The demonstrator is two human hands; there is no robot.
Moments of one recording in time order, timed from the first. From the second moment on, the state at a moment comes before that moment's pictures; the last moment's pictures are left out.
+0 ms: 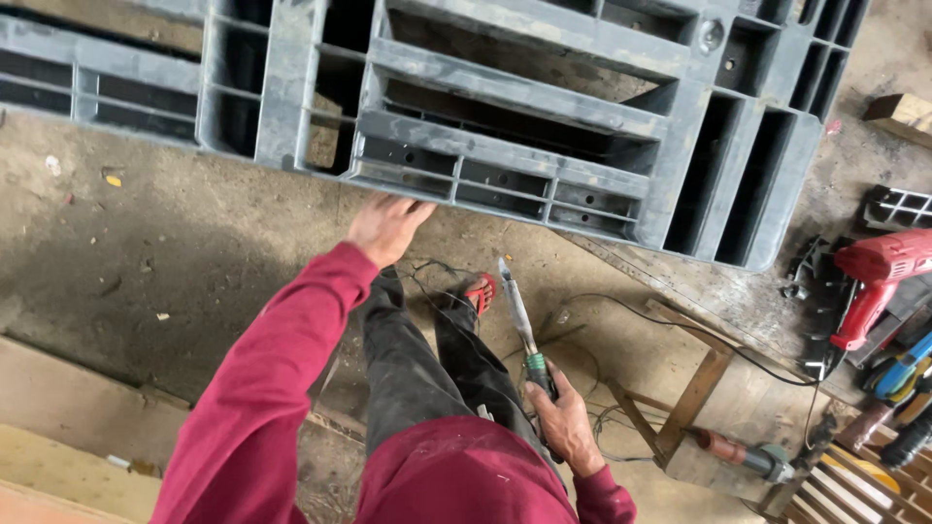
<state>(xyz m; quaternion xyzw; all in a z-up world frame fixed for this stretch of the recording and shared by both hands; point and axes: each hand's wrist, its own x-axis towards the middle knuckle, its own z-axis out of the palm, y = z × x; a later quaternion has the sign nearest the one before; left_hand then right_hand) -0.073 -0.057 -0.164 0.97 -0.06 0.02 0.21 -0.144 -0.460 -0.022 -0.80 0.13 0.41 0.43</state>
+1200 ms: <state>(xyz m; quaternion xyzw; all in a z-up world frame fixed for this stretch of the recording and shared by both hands) -0.118 -0.084 -0.105 0.86 0.16 0.04 0.49 -0.149 -0.331 0.055 -0.84 0.11 0.32 0.42</state>
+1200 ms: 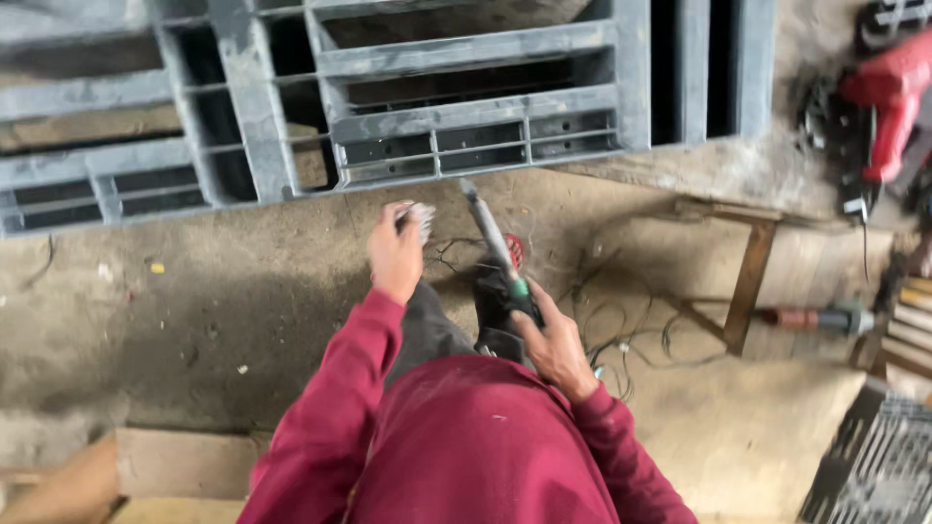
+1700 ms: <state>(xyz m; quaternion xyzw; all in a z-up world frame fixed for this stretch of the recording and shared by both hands) -0.008 0.000 0.033 0.89 -0.09 0.16 0.42 -0.166 -0.233 0.066 -0.85 0.09 0.21 0.47</state>
